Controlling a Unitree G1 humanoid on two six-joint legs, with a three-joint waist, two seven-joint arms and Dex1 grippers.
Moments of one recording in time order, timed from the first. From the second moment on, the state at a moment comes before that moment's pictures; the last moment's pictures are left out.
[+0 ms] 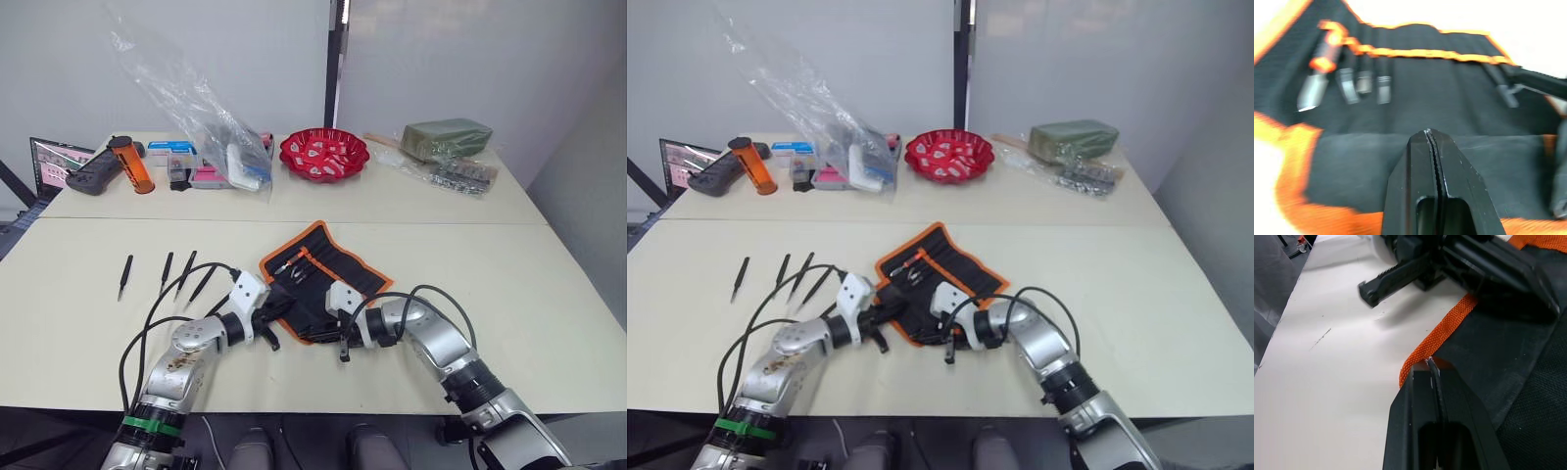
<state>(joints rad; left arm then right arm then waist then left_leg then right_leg) -0.18 0.40 -0.07 0.04 -0.28 0.28 -0.72 -0.44 -0.36 0.44 0.14 0.18 0.37 1.11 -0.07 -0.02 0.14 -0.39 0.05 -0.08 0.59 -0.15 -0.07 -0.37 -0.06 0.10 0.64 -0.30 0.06</state>
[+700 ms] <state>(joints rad) -0.21 0.47 0.10 0.04 -0.37 0.41 -0.69 -0.43 -0.38 0.41 0.10 0.20 0.37 1.11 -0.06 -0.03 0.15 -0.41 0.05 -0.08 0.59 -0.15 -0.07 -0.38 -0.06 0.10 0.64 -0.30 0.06</state>
